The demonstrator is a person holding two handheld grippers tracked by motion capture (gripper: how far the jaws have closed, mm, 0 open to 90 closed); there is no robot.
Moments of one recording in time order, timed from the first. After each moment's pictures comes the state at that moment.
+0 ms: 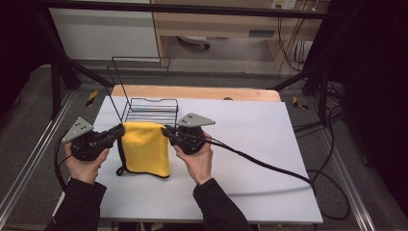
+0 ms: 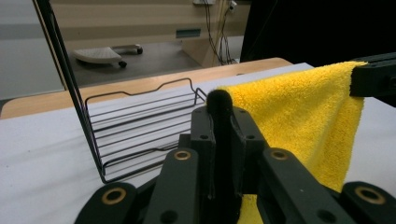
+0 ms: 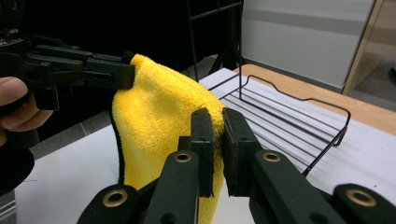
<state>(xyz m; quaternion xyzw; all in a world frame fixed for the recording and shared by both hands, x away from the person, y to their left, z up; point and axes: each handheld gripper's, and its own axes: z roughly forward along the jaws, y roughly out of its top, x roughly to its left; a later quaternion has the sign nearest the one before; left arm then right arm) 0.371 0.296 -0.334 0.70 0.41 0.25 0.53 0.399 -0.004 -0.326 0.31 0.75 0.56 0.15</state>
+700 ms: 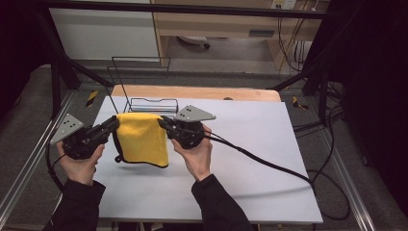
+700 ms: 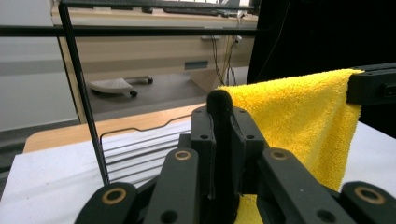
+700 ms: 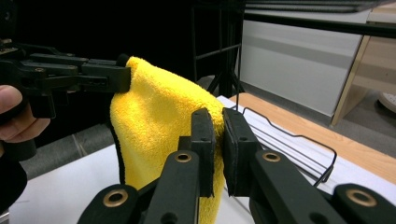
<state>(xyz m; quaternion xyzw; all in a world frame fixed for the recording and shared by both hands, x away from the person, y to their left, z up) 0.361 0.296 -0.310 0.66 0.40 0.29 0.57 0.395 -0.001 -0.296 0.28 0.74 0.59 0.19</state>
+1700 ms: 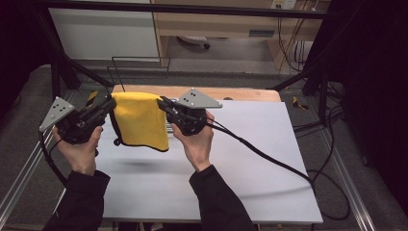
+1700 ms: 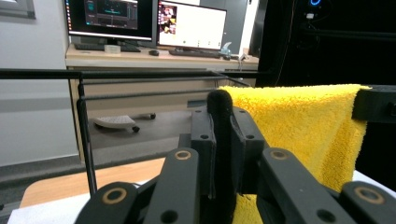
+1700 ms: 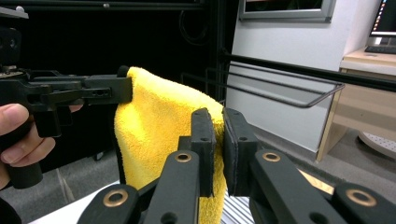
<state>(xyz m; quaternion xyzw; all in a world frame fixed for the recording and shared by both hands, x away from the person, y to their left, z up) 0.374 0.290 -0.270 0.60 0.39 0.32 0.62 0.400 -0.004 -0.253 0.26 0.69 0.63 0.23</state>
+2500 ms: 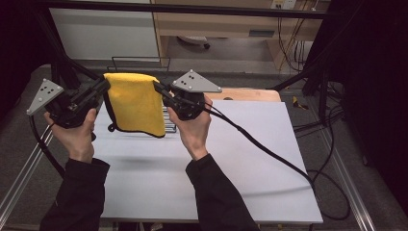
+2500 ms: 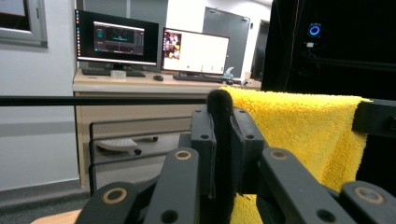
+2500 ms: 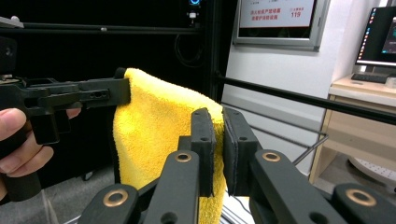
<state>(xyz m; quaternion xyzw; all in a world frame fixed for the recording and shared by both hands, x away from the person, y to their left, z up) 0.388 0.293 -0.232 0.57 0.38 0.34 0.64 0.412 0.002 -0.217 0.25 0.67 0.65 0.26</state>
